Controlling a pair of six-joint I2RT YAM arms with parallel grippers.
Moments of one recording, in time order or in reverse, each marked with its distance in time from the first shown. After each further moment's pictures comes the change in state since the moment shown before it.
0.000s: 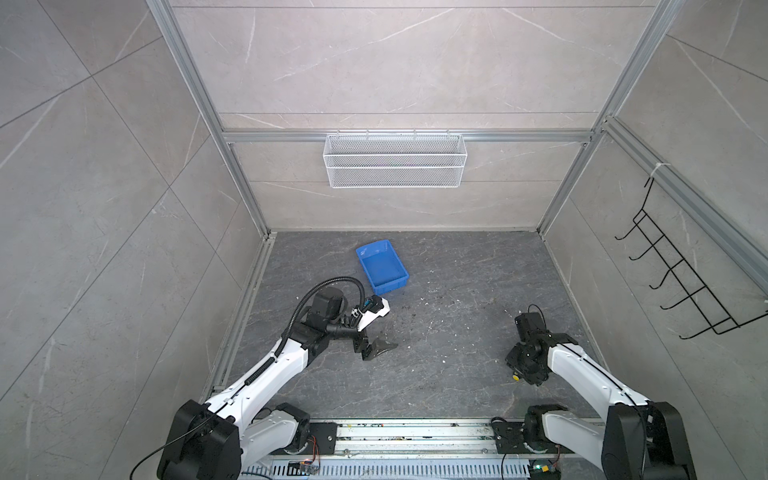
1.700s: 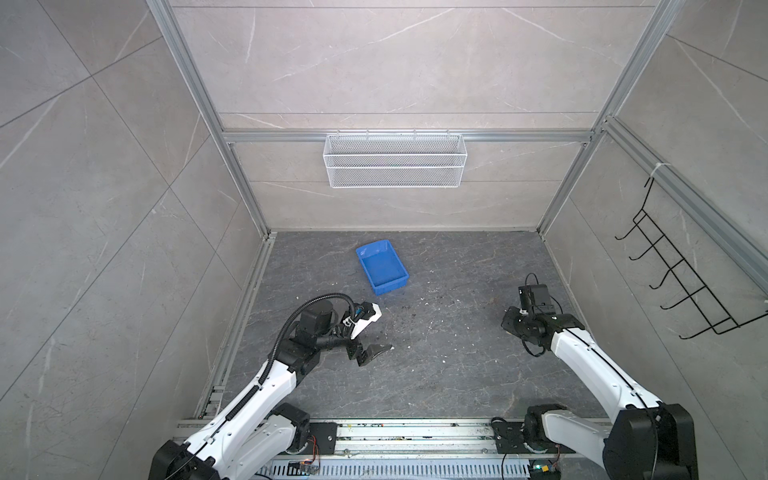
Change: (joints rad) left arm 0.000 -0.222 -0.113 0.022 -0.167 -0.077; right arm 0.058 0.030 0.248 0.197 -0.007 -0.264
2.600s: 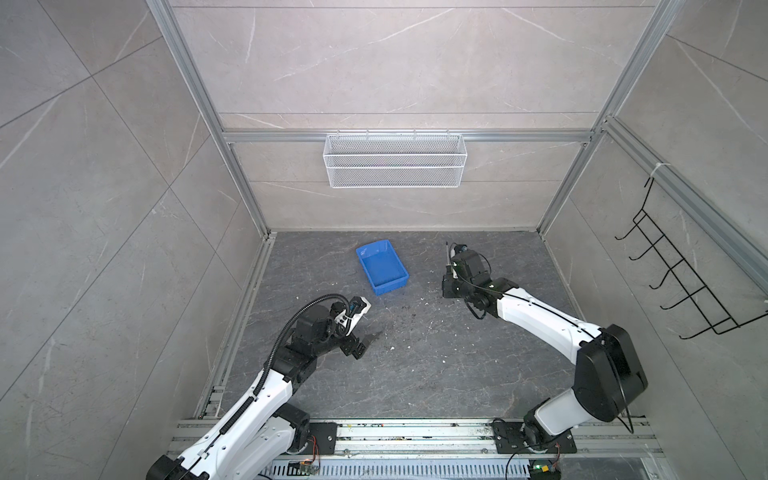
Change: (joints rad) left arm 0.000 -0.053 -0.035 -0.008 -0.354 -0.101; right arm 0.434 0.446 0.418 0.261 0.088 -0.186
